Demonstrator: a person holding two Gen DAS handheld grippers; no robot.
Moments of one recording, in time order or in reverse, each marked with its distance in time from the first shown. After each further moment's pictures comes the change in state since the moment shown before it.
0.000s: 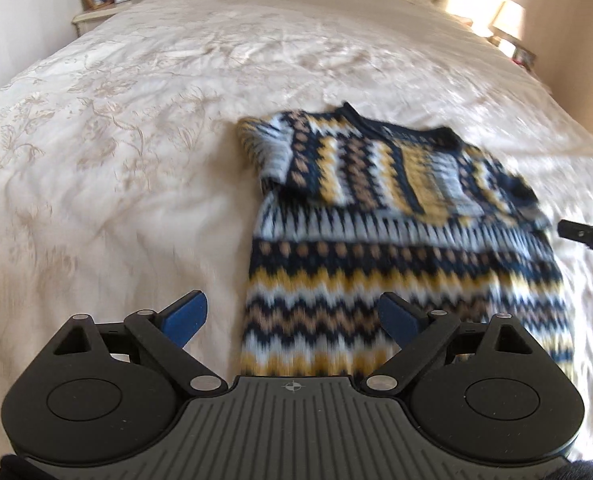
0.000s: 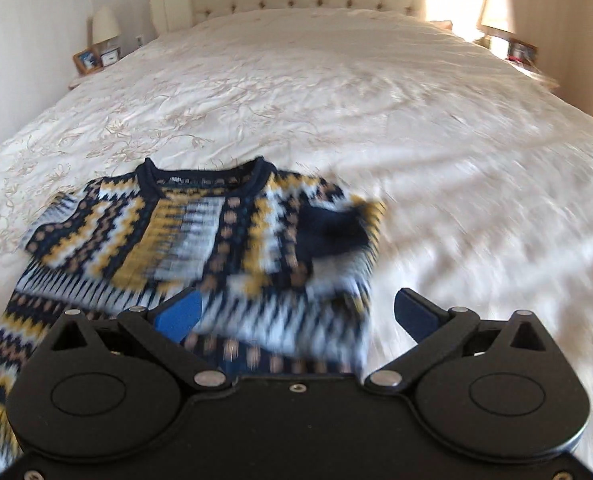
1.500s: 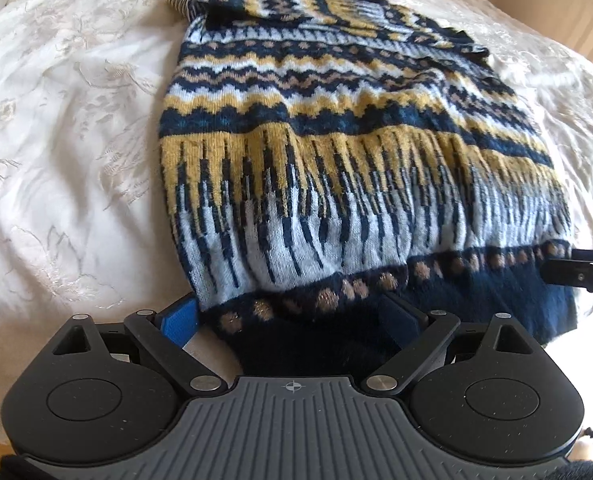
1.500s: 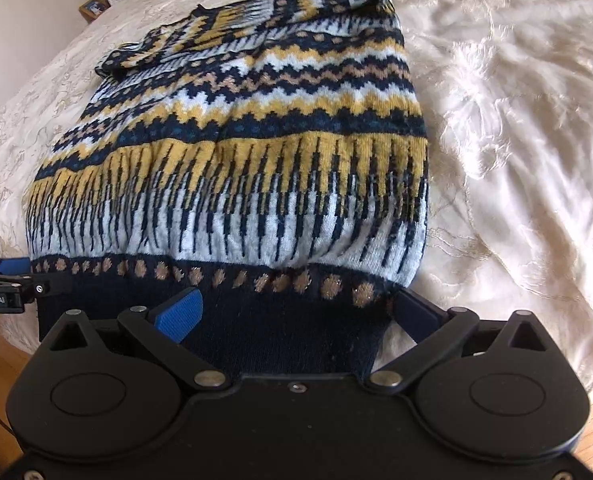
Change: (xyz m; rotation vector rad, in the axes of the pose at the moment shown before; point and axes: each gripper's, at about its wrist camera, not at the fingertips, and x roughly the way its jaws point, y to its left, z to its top) left arm 0.020 -0.016 -0.137 0.133 0.155 -0.114; right arm -0.060 0.039 -0.180 0.134 0.274 0.111
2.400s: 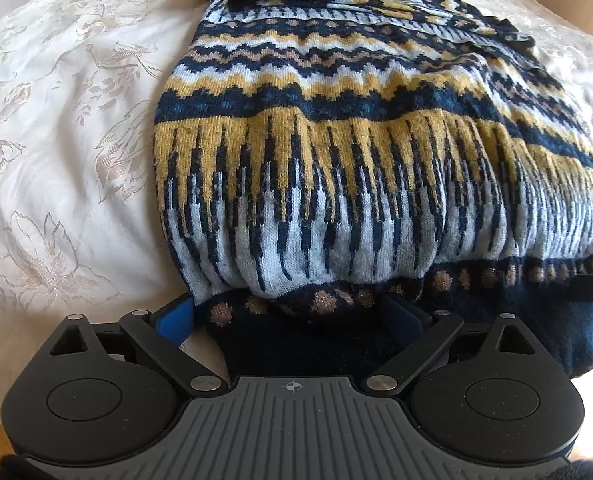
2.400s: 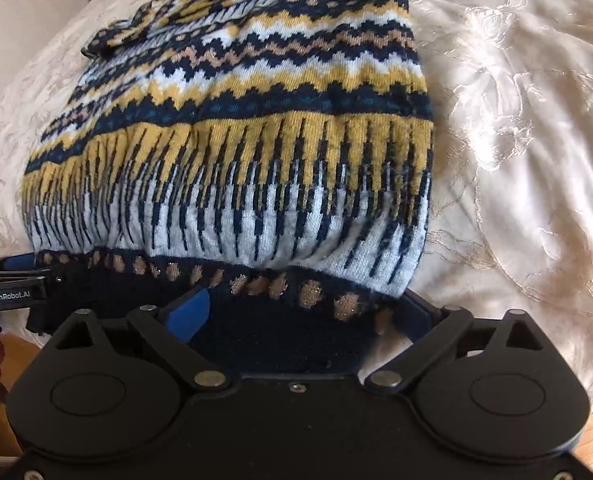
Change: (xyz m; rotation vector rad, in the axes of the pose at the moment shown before) left arm 0.021 -0.014 0.000 -0.046 0.014 0.140; right arm 0.020 -0.015 0.014 -0.010 0.109 0.033
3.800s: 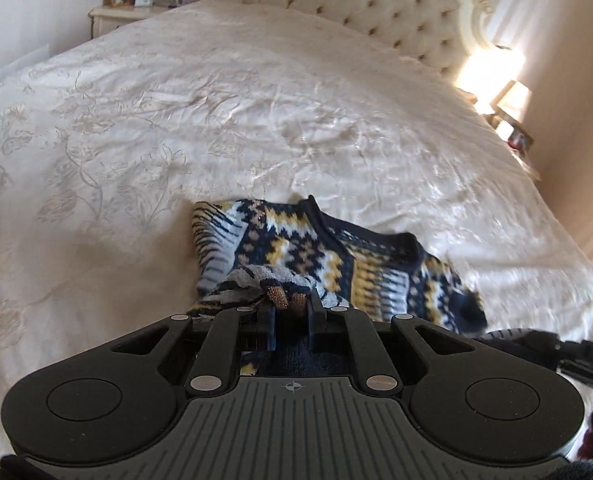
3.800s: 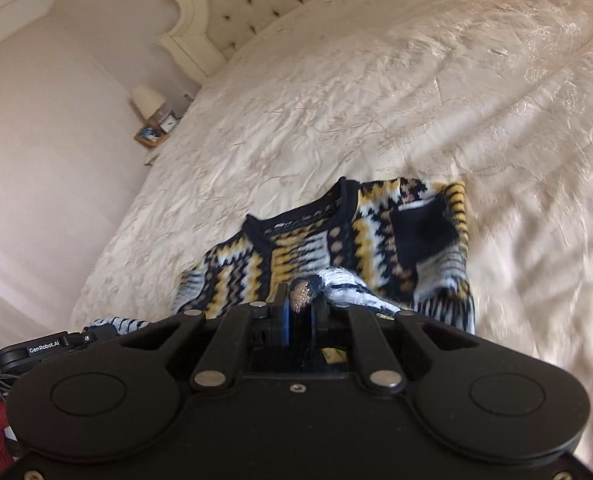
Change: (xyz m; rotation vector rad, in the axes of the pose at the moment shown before) left arm -0.075 0.033 0.217 -0.309 -0.276 -0.122; right arm -0.060 -0.029 0.227 0.166 -0.308 0.315
